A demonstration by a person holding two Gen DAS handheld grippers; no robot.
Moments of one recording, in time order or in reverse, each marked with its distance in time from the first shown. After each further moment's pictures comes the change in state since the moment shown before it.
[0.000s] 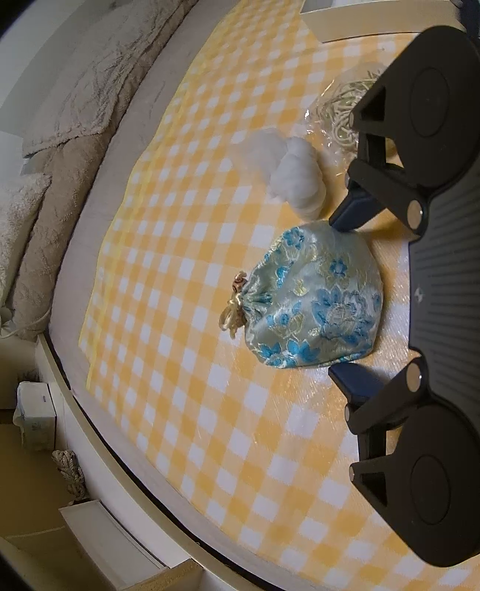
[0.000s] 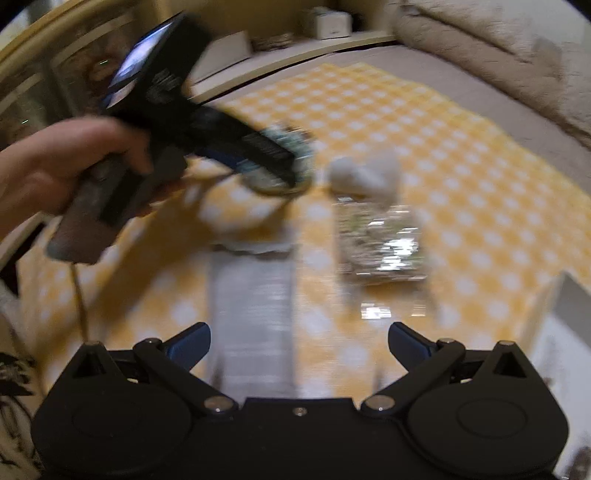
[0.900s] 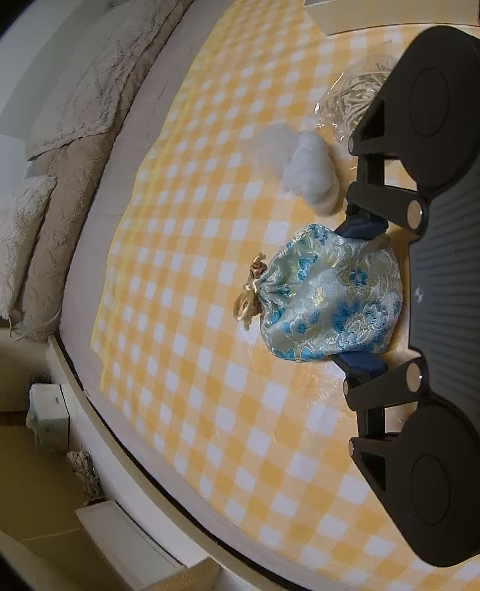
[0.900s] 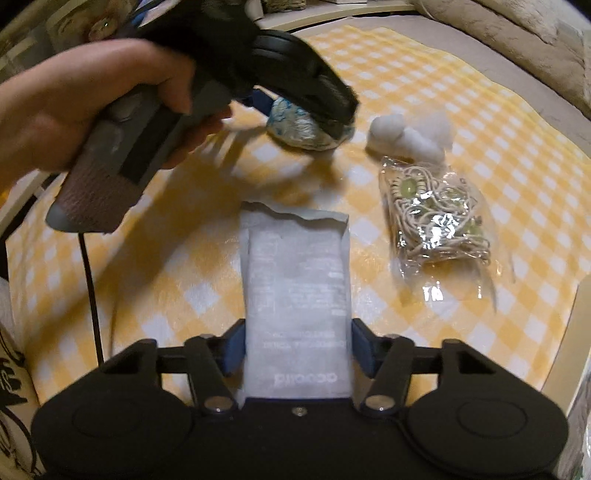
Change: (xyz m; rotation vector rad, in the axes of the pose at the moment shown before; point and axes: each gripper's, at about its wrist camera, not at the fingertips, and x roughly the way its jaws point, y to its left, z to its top) left arm 0.000 0.002 0.005 0.027 -0.034 0.025; right arm 0.028 0.016 -0.003 0.031 0.078 -0.024
